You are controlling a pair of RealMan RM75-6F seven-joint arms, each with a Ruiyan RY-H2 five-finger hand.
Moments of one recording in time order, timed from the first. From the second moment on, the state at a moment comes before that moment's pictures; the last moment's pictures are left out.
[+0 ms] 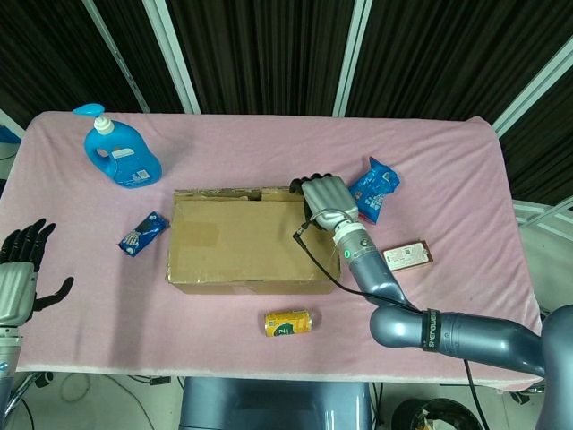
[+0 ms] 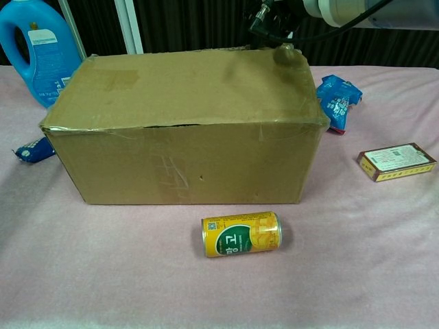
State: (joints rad) left arm -0.20 -1.19 -0.07 -1.57 1.37 1.47 0.00; right arm 1.13 -1.38 0.36 -1.66 -0.46 0.94 -0.64
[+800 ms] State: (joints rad) left arm -0.19 -1.18 -0.09 -1.58 1.38 1.45 -0.01; right arm 1.14 -1.37 0.32 -1.70 -0.43 0.99 -0.63
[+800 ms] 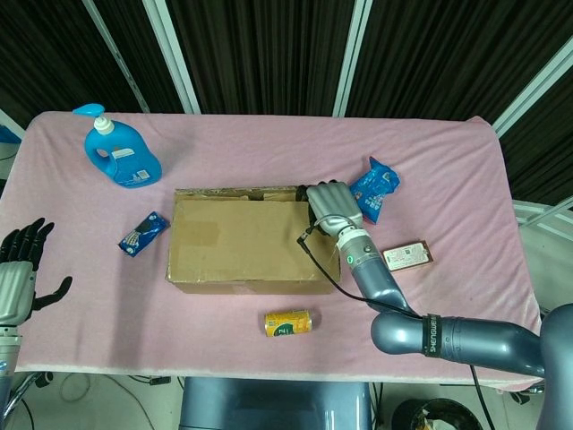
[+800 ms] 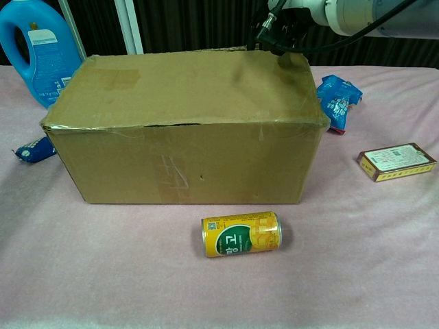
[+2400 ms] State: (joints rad) left arm -0.18 -1.20 -0.11 -1.57 1.40 1.45 -0.01; right arm 1.18 -1.10 0.68 -2.05 0.22 0.88 -0.32
